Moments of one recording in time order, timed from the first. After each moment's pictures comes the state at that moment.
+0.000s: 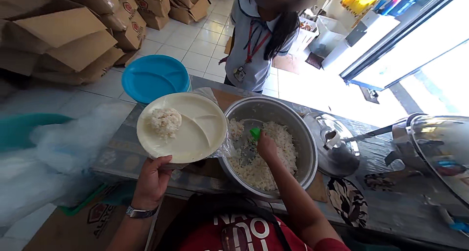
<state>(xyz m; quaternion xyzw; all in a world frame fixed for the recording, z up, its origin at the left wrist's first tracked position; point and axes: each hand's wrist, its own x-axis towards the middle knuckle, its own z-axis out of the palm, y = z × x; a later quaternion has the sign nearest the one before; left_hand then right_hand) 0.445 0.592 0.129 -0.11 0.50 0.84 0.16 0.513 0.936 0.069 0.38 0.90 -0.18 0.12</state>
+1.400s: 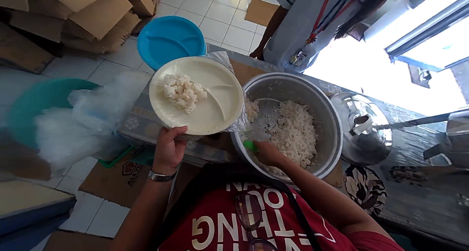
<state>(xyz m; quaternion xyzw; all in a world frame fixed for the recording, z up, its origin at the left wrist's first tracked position) 0.450 0.589 0.130 -0.08 0.50 0.85 0.14 0.562 0.866 0.070 0.12 0.89 -0.25 0.36</state>
